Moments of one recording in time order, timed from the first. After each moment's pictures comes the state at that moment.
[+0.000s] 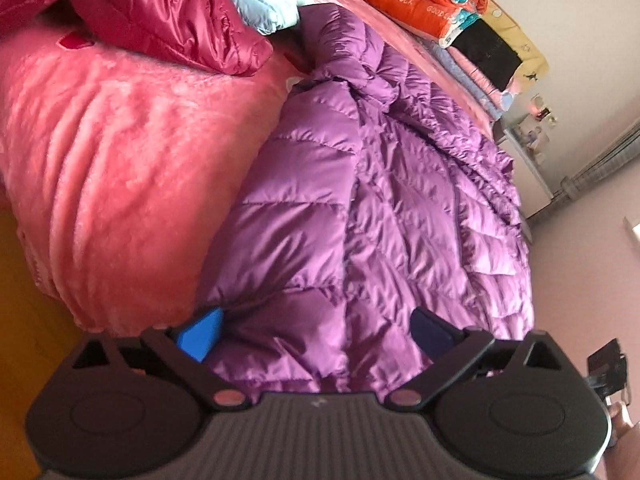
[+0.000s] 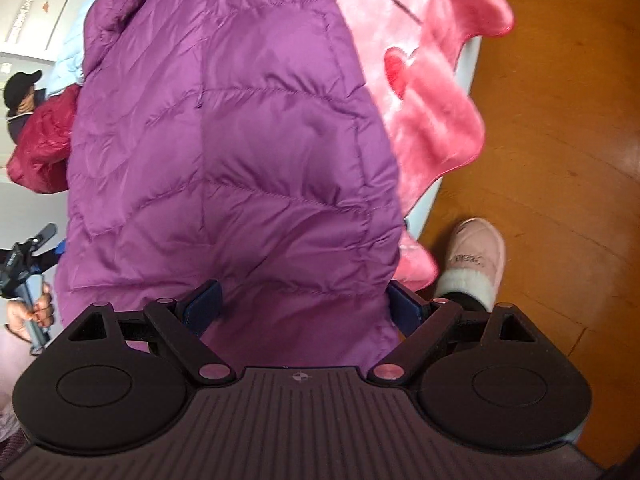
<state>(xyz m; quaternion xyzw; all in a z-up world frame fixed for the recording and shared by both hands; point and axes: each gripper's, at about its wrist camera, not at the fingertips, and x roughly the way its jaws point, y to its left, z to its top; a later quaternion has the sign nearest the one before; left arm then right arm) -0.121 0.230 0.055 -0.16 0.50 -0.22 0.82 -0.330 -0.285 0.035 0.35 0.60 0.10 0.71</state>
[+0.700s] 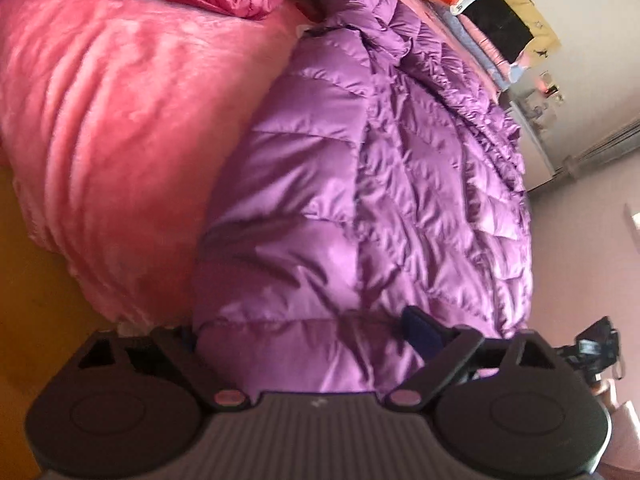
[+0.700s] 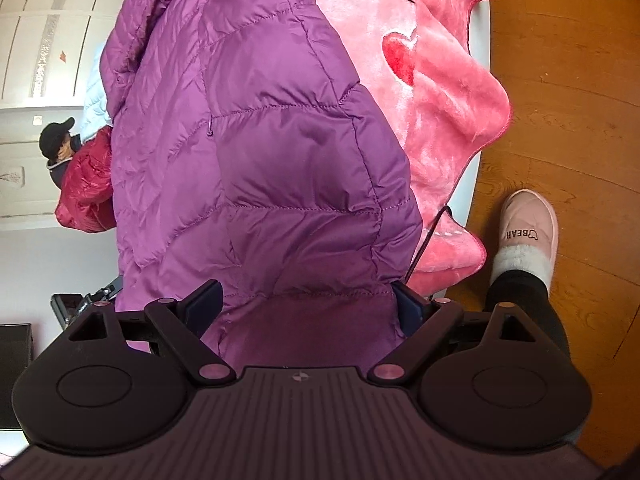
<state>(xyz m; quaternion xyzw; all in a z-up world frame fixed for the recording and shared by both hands) -0.130 0.232 0.040 -0.17 0.56 -0.23 0.78 -0.334 -0.313 0.020 0.45 0.57 0.12 0.67</state>
